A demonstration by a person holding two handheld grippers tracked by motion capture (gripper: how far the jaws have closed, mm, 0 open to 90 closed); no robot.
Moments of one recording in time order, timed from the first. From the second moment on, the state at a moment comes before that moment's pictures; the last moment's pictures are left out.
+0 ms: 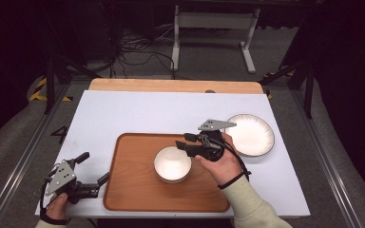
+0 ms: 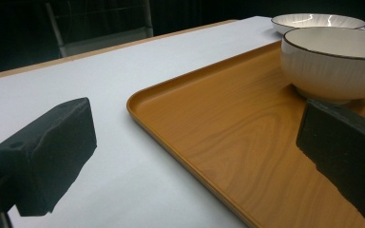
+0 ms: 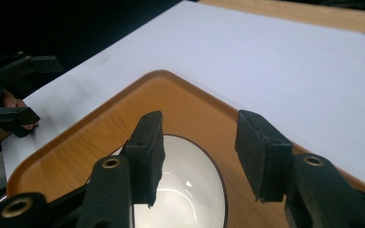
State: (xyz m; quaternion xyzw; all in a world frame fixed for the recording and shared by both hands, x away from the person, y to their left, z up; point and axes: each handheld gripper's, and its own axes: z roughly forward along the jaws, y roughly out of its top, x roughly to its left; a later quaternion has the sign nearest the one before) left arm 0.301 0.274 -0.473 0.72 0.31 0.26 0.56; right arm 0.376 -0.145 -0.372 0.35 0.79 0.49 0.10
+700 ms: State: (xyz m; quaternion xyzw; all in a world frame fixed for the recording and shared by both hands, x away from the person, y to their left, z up) left arm 0.302 0.275 -0.473 0.72 0.31 0.26 0.56; right arm 0.360 -0.167 -0.372 0.24 0.76 0.57 0.18
